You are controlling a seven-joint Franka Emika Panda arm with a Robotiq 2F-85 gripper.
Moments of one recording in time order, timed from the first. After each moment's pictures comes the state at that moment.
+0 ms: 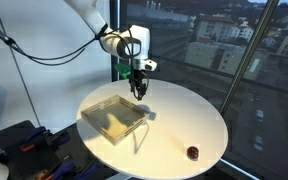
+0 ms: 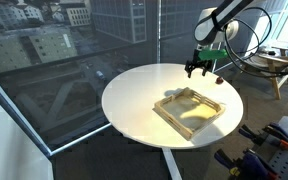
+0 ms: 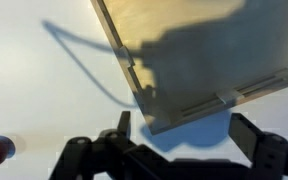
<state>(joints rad) -0.04 0.39 -0.12 -2.02 0.07 2.40 0.24</state>
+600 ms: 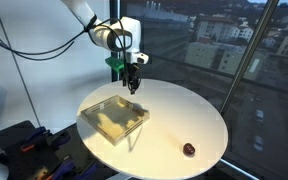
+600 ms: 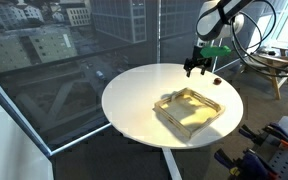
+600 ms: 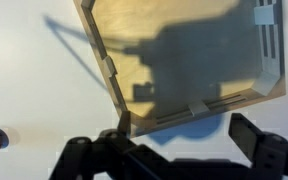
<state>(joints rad) -0.02 0.27 -0.08 -2.11 0.07 2.40 0.19</state>
